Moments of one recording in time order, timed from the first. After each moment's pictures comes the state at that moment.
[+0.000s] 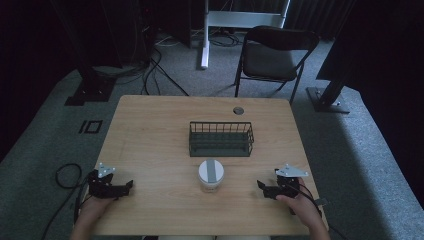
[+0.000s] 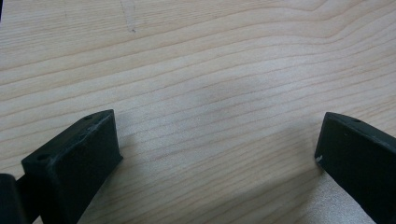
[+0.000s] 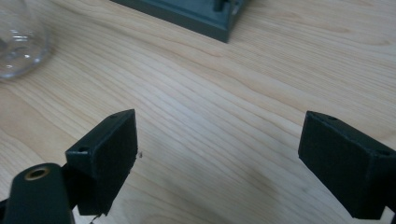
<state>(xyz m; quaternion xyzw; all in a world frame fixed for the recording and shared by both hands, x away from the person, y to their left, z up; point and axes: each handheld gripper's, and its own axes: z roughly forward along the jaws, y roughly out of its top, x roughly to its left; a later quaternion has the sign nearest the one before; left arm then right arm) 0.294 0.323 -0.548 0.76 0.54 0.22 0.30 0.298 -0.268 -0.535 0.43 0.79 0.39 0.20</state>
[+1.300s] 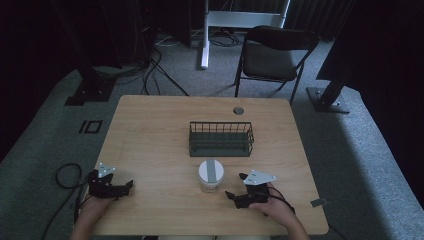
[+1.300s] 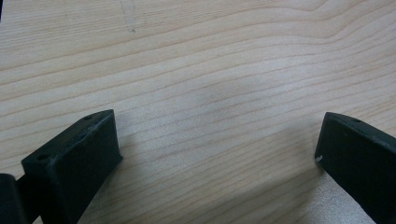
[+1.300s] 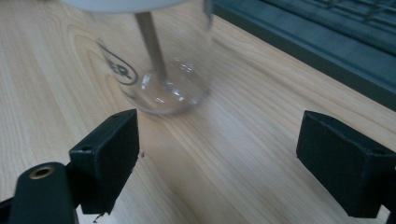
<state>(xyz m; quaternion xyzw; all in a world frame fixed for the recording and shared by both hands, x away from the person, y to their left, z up) 0.294 0.323 -0.548 0.76 0.54 0.22 0.30 0.286 -0.176 -0.536 0.30 0.83 0.45 0.14</state>
